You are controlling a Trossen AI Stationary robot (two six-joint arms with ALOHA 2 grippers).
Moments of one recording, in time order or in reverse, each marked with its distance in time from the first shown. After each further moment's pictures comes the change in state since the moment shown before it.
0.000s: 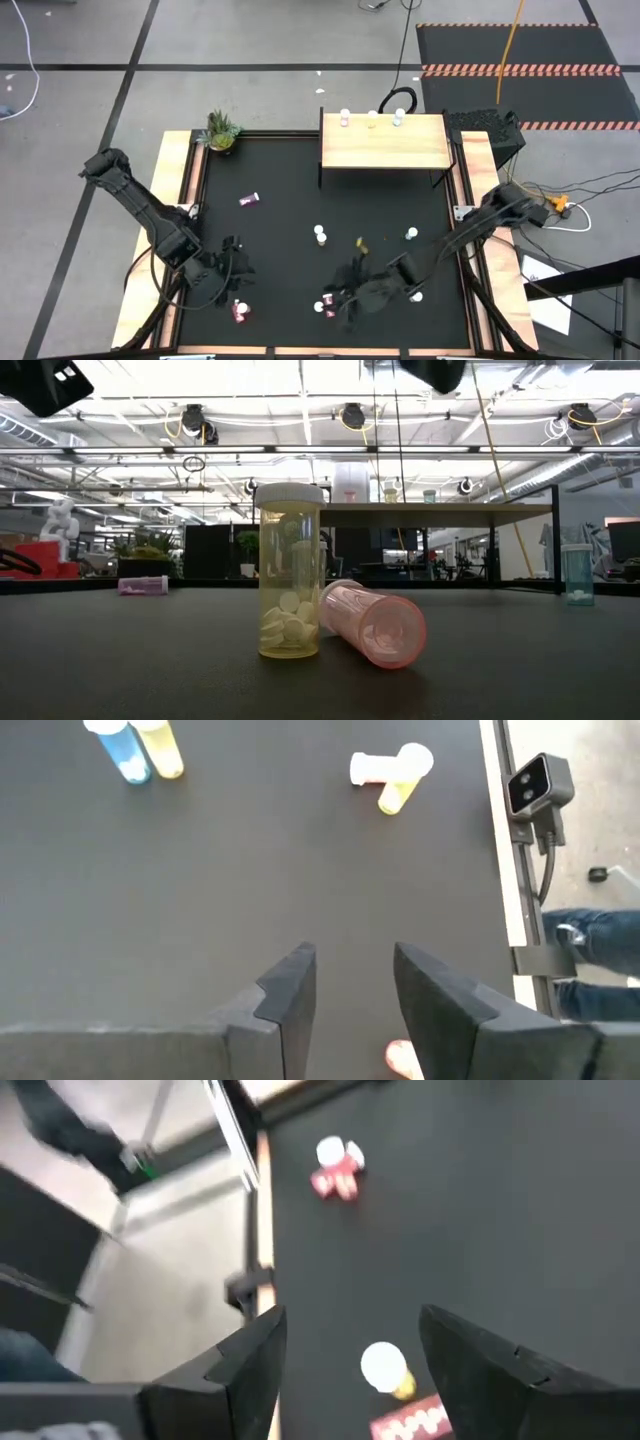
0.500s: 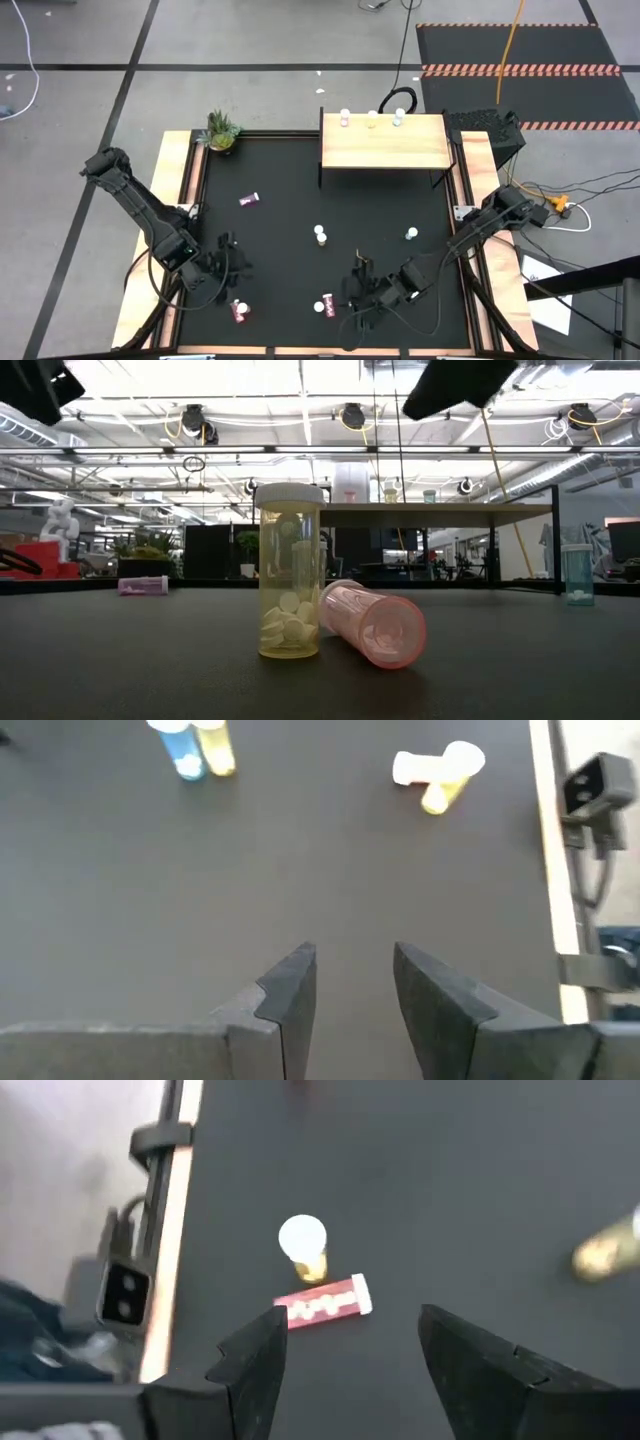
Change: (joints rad) left arm -0.035 0.000 0.000 -0.080 -0.112 -0.063; right arm 0.046 0.010 0.044 -0.341 0.019 -0.156
